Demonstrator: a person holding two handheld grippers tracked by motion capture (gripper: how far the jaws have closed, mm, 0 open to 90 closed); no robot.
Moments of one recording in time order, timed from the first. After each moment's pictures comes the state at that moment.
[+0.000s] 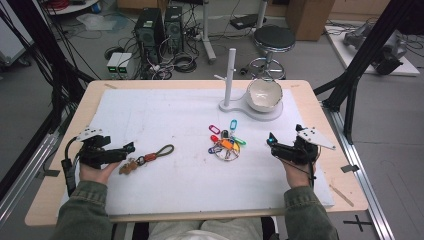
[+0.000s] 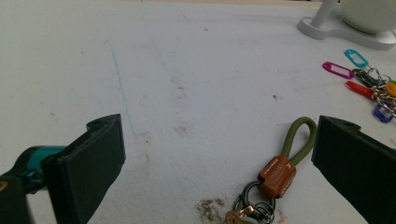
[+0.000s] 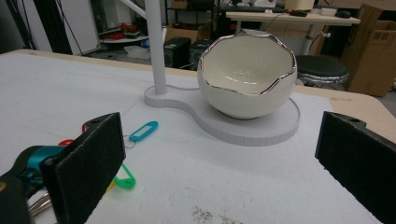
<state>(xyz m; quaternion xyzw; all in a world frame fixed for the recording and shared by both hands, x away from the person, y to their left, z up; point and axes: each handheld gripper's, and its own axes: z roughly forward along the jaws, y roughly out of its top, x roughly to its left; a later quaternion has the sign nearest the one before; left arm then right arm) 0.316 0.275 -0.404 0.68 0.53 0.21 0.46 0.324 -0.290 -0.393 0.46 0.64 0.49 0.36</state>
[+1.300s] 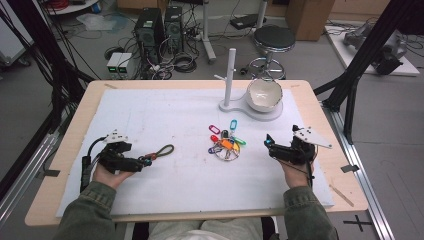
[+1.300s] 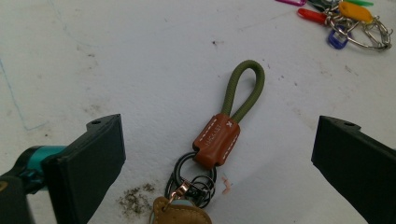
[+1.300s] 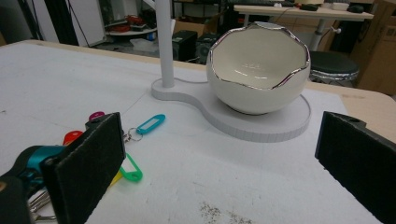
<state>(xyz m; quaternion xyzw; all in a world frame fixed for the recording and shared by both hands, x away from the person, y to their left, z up) 0.321 0.236 -0.417 0.77 0.46 0.14 0.42 0.327 -0.286 -0.396 0.45 0.66 0.49 0.35</state>
